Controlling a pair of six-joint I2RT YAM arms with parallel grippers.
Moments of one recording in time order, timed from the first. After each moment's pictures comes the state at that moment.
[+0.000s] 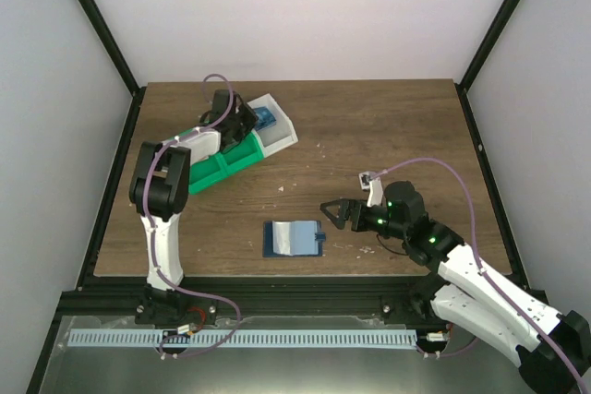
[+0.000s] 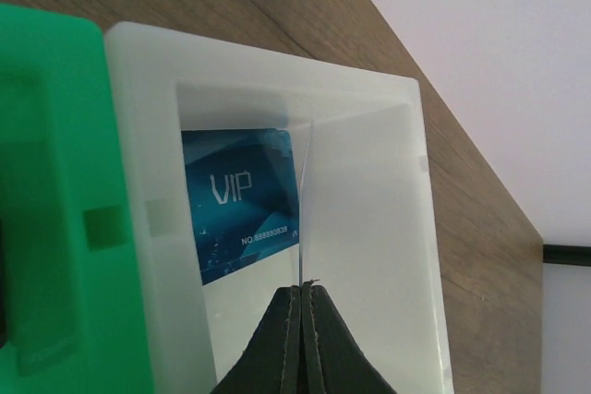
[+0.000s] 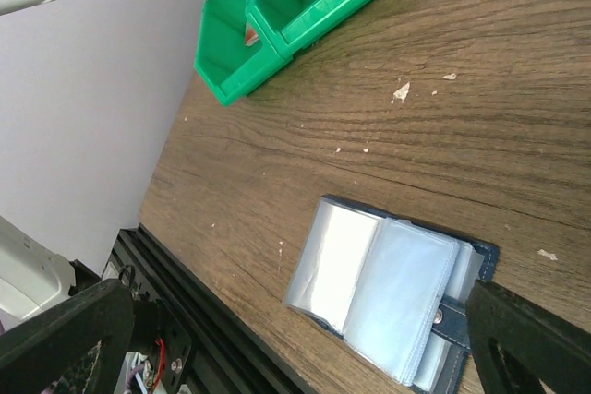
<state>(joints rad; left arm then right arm) -0.24 2.10 1.42 0.07 0.21 -0.97 0.64 0.74 0.50 -0.21 -0.35 0.73</state>
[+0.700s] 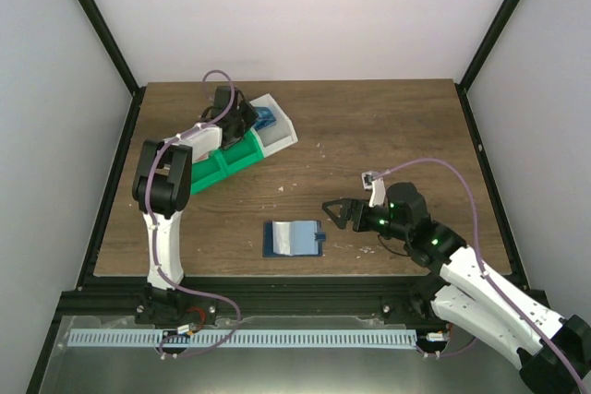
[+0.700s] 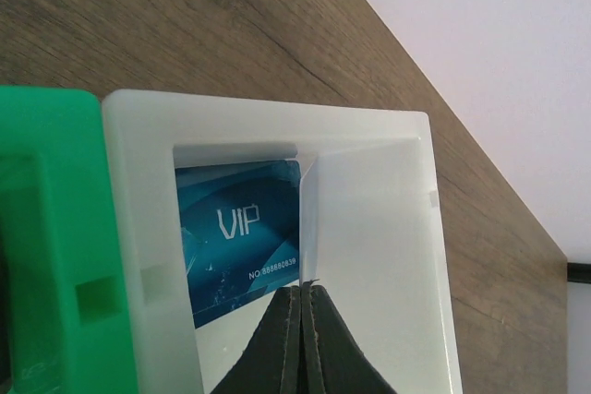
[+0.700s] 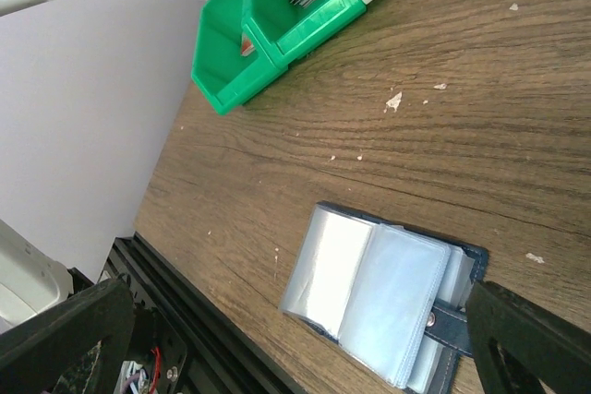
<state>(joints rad) -0.24 2.14 1.50 0.01 0.16 -0.95 0.64 0.72 0.50 -0.22 -0.32 0.73</state>
